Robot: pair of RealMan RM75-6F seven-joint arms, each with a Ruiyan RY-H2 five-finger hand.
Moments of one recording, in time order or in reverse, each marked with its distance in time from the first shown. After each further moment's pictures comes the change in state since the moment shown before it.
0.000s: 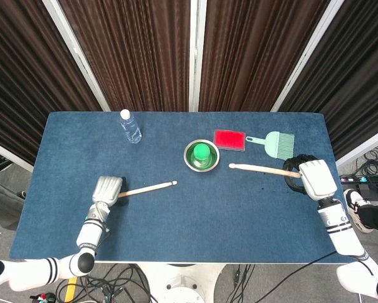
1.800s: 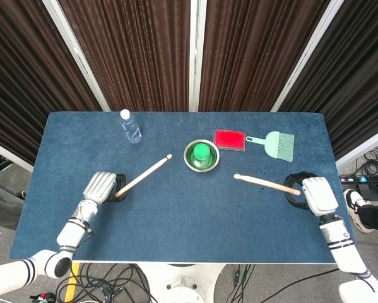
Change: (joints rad) left arm 0.071 0.132 0.063 0.064 0.494 -0.021 -0.740; right arm -0.086 -0.014 -0.056 -0.056 -0.009 0.022 0.105
